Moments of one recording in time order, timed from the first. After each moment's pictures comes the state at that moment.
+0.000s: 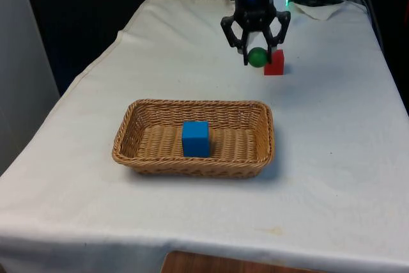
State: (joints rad) arm 0.15 0.23 -0.17 -2.20 0.21 2.48 -0.19
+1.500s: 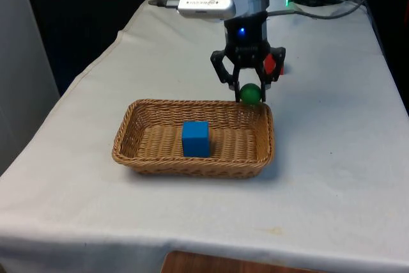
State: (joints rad) arm 0.13 0.51 -0.17 -1.86 0.25 2.43 -0.19
